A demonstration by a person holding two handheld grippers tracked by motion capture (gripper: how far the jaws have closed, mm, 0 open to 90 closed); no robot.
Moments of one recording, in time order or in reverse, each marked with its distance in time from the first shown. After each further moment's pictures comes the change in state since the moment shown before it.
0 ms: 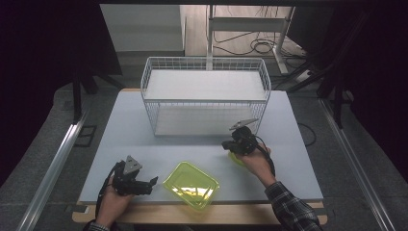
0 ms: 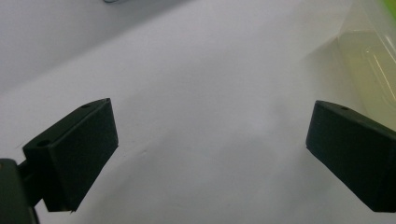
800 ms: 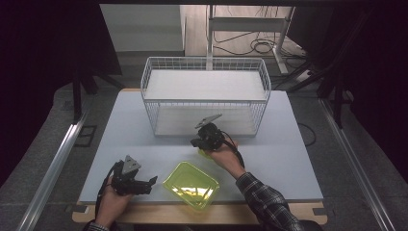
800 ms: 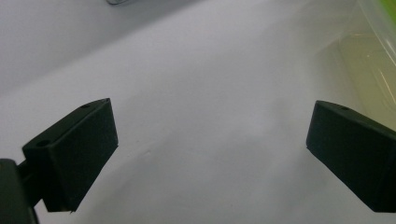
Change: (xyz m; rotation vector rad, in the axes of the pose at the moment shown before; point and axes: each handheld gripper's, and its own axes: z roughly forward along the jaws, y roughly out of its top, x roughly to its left) left arm 0.002 -0.001 -0.002 -0.011 0.001 -0.010; right arm 0.056 0.054 0.060 -0.019 0.113 -0.129
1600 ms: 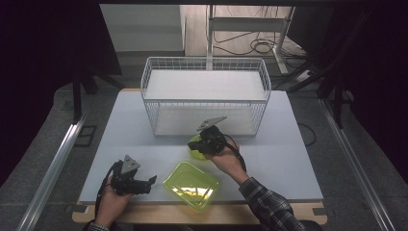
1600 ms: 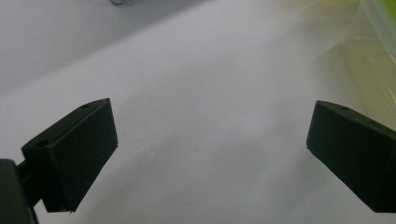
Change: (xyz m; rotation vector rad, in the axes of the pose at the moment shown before) left arm 0.001 0.000 0.000 -0.009 0.003 -0.018; right arm 0.018 -0.001 -0.020 -0.080 0.095 -0.012
